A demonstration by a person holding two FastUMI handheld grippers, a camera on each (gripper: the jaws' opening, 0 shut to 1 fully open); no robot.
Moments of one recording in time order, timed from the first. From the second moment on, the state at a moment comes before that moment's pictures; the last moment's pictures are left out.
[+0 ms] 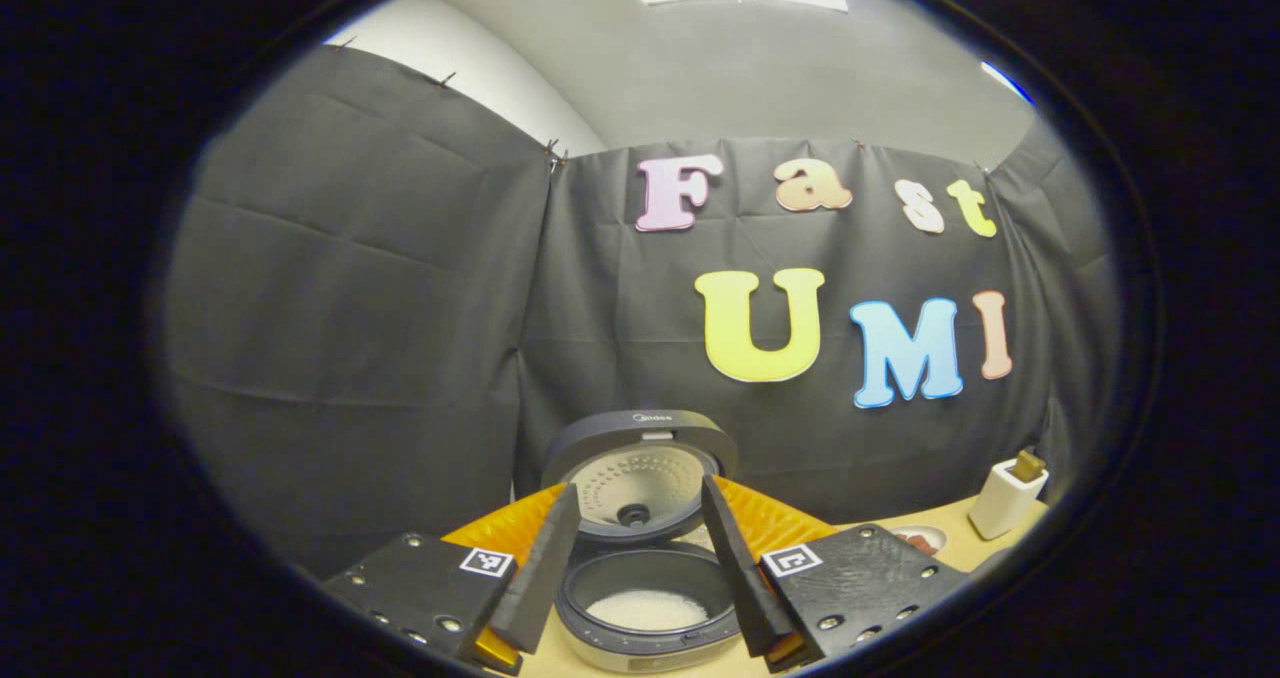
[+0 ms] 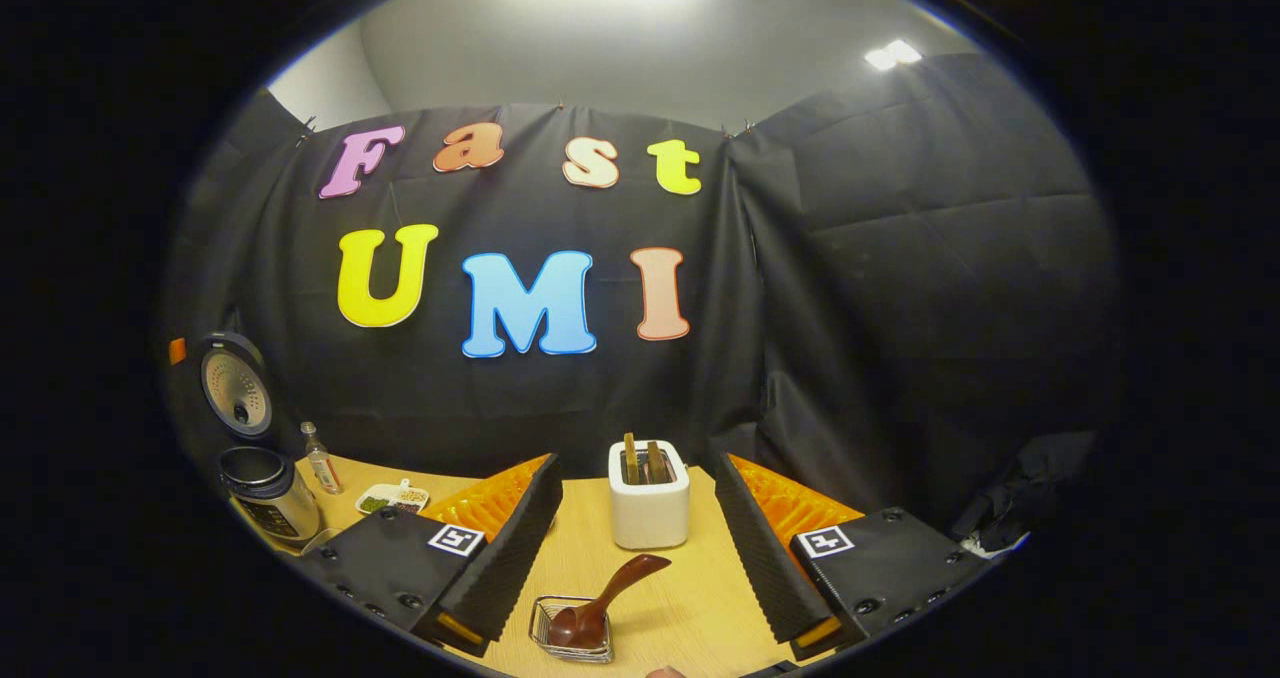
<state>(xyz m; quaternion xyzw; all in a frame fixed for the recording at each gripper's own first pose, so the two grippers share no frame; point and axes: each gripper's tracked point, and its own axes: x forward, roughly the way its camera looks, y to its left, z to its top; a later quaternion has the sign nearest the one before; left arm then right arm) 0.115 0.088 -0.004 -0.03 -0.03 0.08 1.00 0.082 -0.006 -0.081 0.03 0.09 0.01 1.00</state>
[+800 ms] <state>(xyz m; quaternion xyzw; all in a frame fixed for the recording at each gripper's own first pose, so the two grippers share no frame) 0.029 0.093 0.020 0.01 -0.04 0.11 0.99 0.113 0.008 -0.218 0.11 0.26 0.03 0.96</state>
